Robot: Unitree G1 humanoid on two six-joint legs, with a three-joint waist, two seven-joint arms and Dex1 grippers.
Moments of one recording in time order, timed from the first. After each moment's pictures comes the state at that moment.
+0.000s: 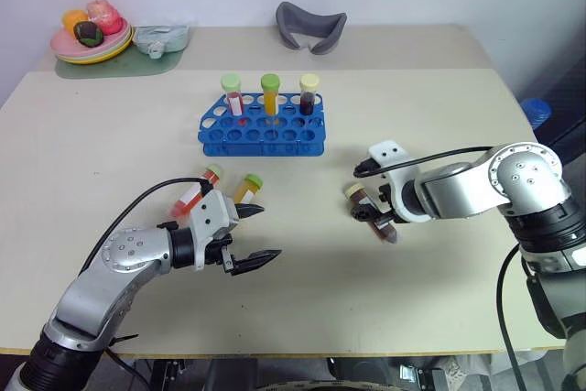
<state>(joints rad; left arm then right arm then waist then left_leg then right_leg) -0.03 0.71 -0.07 -0.54 -0.44 0.49 -0.86 -0.80 -0.83 0.37 -0.07 1.90 1.41 -0.89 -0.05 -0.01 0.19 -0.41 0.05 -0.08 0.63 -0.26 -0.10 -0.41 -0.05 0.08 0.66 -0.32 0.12</state>
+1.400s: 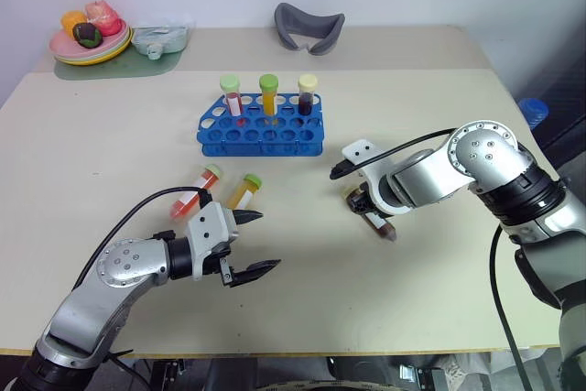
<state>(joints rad) 0.04 0.73 -0.07 -0.58 -0.41 0.44 -0.85 -1.02 -0.79 0.60 0.06 1.86 1.45 -0.83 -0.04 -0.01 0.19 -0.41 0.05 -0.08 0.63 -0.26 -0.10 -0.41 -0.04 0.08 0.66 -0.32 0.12</state>
